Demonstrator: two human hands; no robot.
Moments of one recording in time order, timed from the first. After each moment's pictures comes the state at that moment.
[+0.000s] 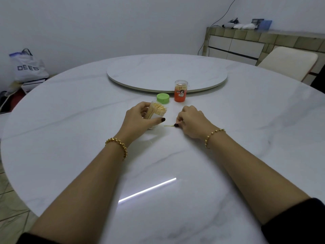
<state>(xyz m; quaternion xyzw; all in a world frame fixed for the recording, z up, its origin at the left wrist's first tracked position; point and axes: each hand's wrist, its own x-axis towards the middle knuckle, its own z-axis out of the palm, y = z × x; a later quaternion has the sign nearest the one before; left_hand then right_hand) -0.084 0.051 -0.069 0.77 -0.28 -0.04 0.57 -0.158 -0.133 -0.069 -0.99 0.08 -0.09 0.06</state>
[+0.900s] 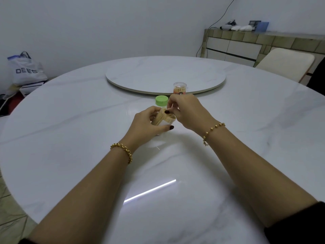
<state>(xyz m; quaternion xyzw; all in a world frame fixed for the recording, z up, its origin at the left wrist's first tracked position) -0.104 0.039 -0.063 0.76 -0.34 -0.06 0.55 -0.161 -0.108 -0.024 -0.96 0.02 -0.23 0.15</state>
